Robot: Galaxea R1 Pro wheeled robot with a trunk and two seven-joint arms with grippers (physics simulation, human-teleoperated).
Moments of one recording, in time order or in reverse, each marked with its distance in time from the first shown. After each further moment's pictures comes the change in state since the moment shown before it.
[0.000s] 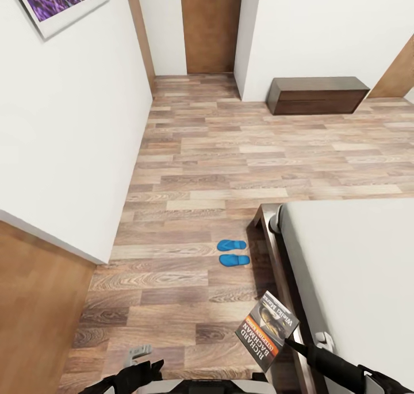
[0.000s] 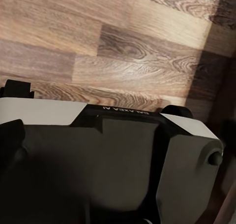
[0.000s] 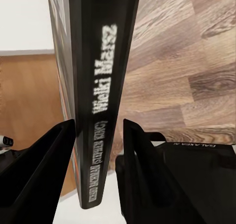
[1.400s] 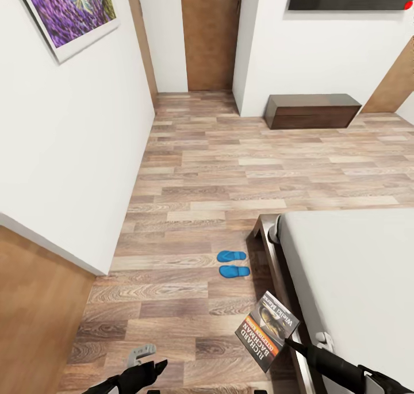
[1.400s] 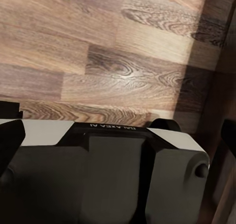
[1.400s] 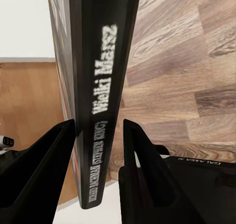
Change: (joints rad) left arm 0.000 -0.018 0.001 0.000 0.000 0.000 0.001; right arm 0.000 0.000 0.000 0.000 0.000 0.001 0.000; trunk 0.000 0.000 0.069
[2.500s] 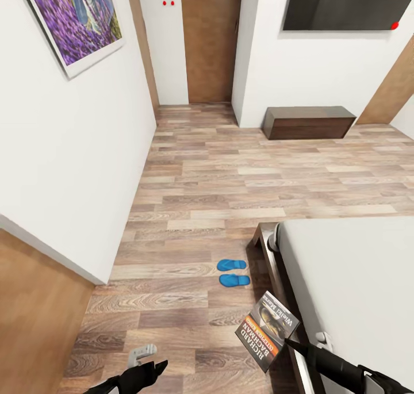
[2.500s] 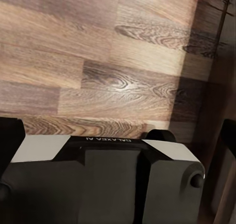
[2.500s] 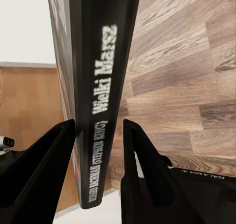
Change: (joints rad) left arm 0.002 -0.001 0.000 0.000 0.000 0.000 0.000; right arm 0.000 0.001 0.000 0.000 0.000 0.000 0.001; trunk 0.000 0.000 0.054
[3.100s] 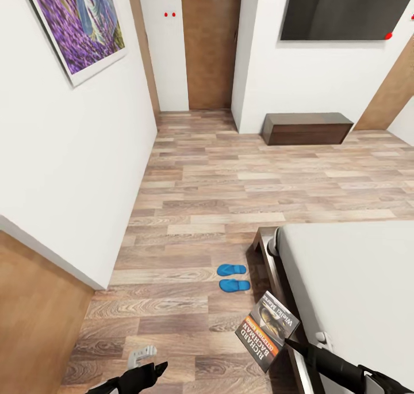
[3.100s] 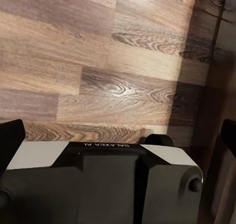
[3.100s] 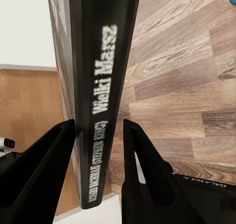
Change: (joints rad) left arm 0.005 0.000 -0.001 0.000 0.000 0.000 0.000; right arm 0.000 0.000 0.000 0.000 0.000 0.000 0.001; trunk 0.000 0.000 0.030
